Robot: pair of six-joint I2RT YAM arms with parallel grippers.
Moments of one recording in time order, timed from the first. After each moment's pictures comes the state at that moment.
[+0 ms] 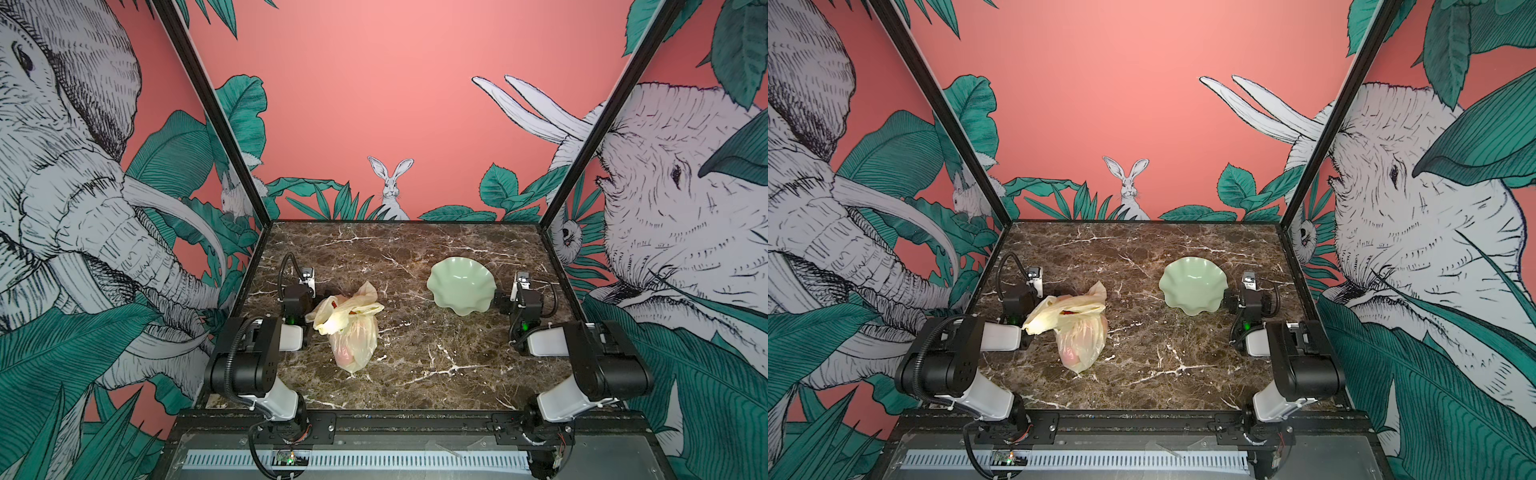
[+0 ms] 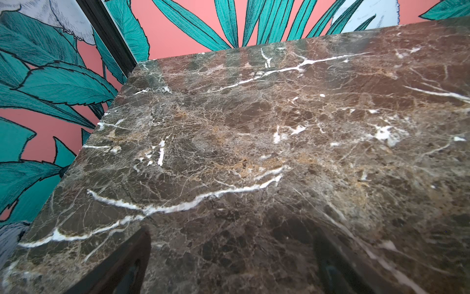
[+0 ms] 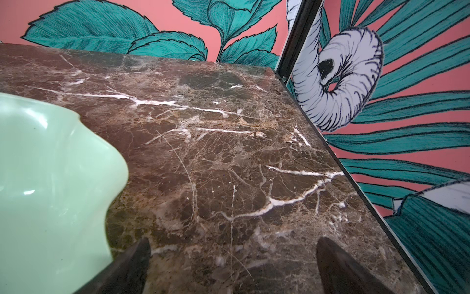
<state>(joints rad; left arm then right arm) -0.04 1.57 0.40 0.76 -0.07 0.13 0.06 1.56 0.35 0.82 0.32 -0.05</state>
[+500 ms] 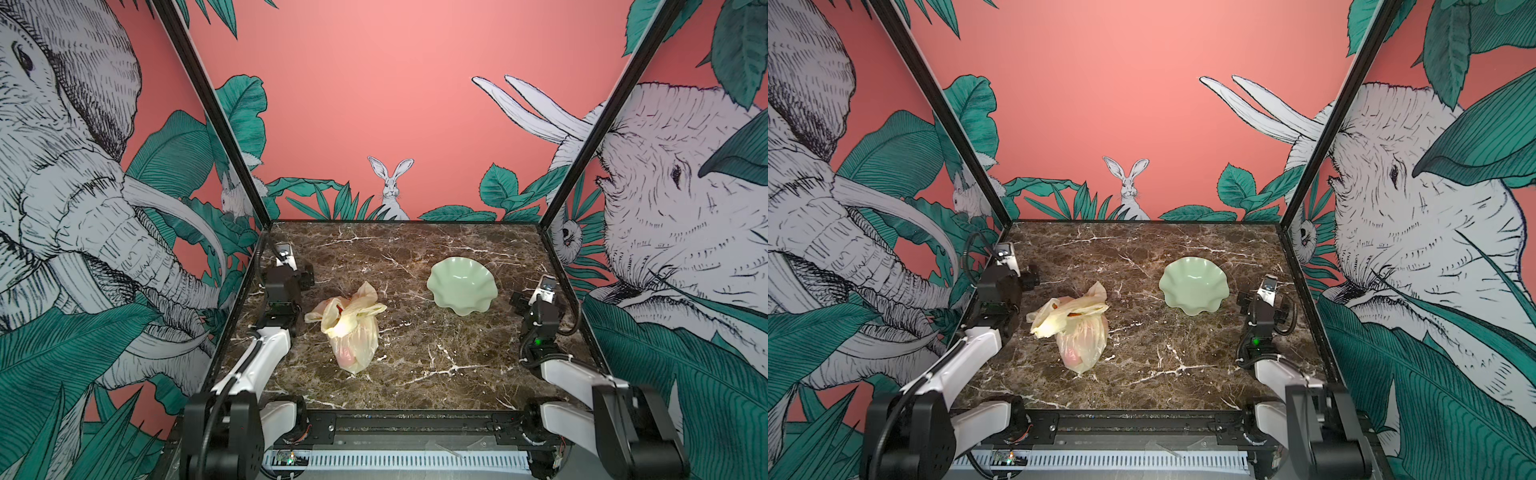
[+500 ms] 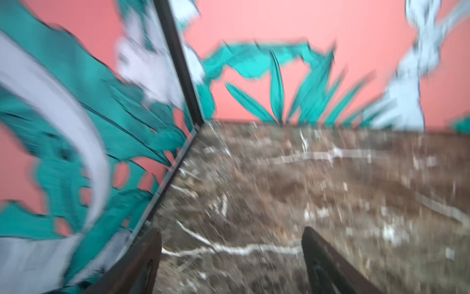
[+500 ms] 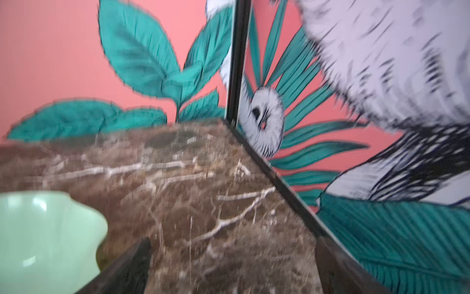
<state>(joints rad) -0.04 1.07 0.61 0.25 -0.31 0.03 0.06 1.08 0.25 0.70 0.53 0.02</state>
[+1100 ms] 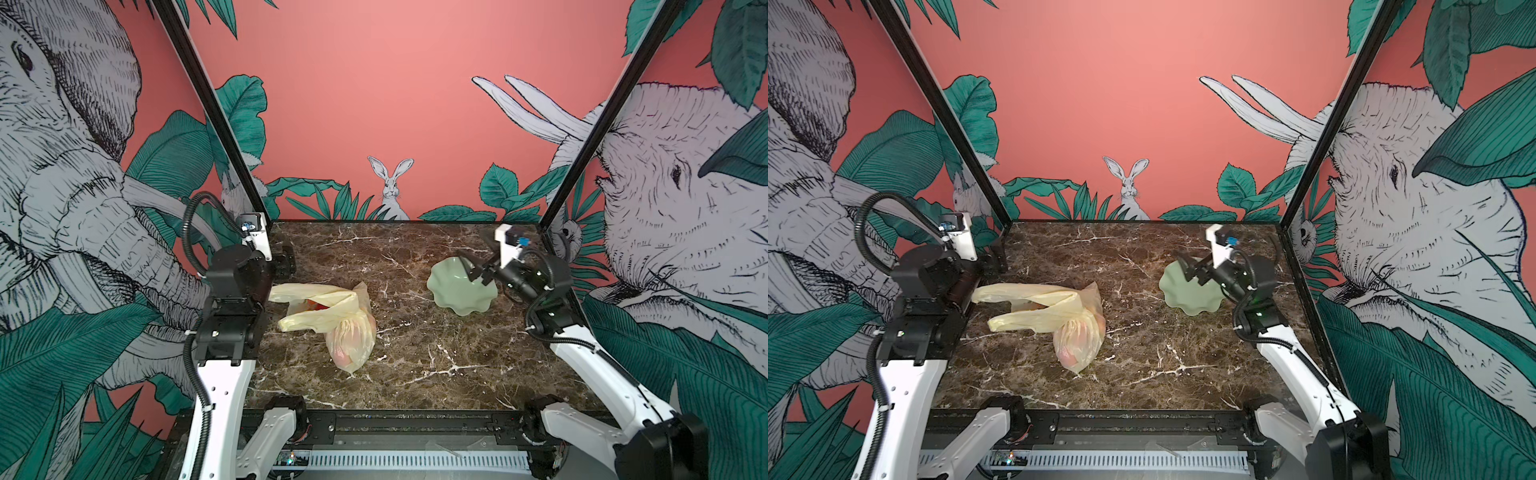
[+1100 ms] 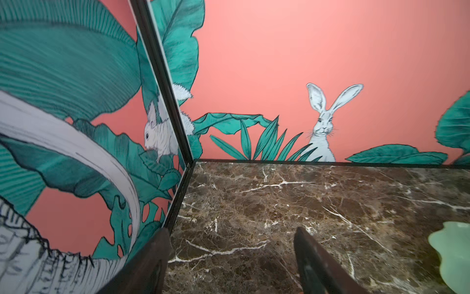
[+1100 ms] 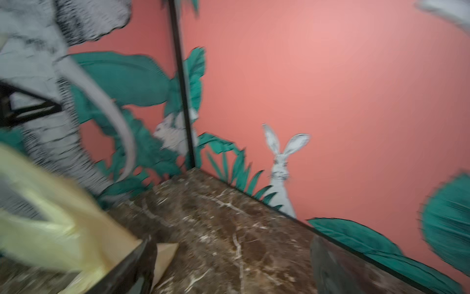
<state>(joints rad) -0.04 0.84 1.25 -0.60 -0.09 0.07 0.38 1.09 0.84 0.34 -0.56 0.00</state>
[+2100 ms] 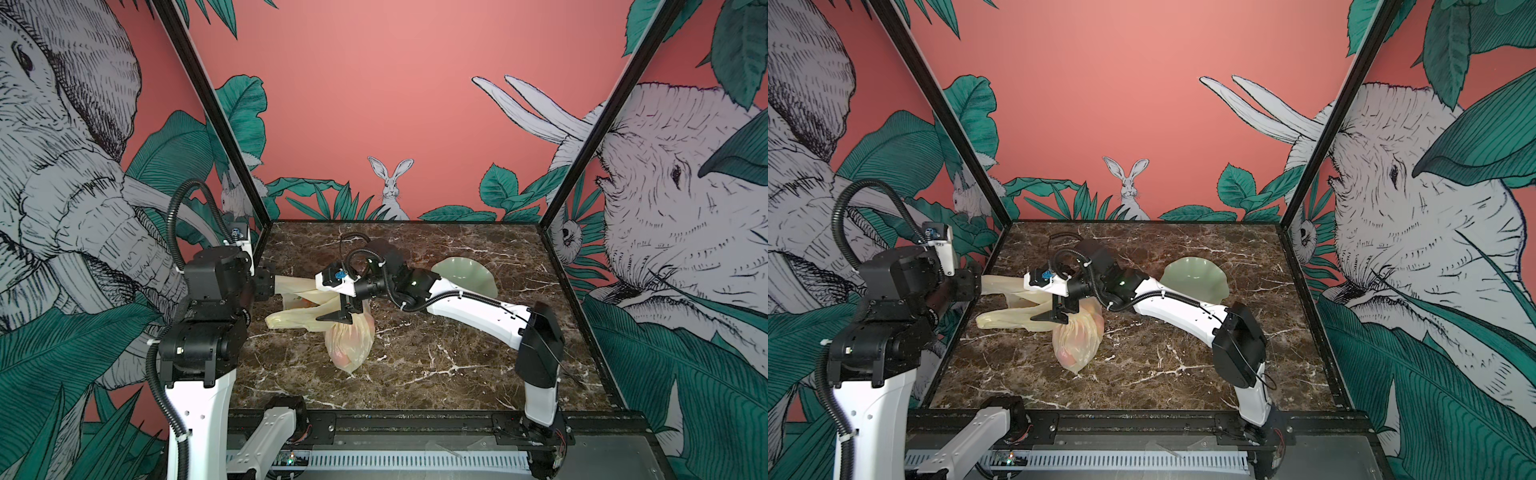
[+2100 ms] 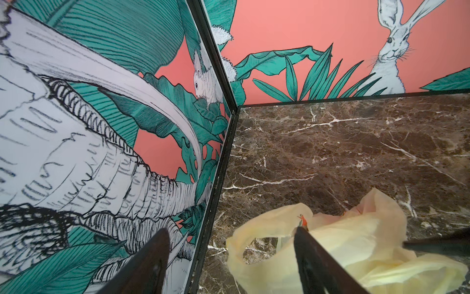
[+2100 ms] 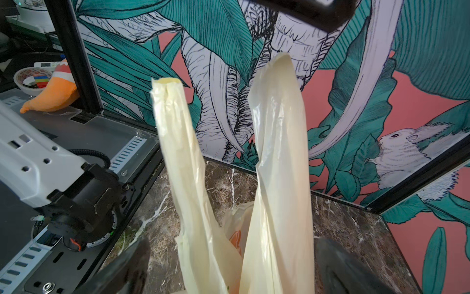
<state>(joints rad) -0.04 0.87 1.50 -1.07 -0.33 0.17 1.03 1.96 1.77 -0.14 -0.65 -0.50</state>
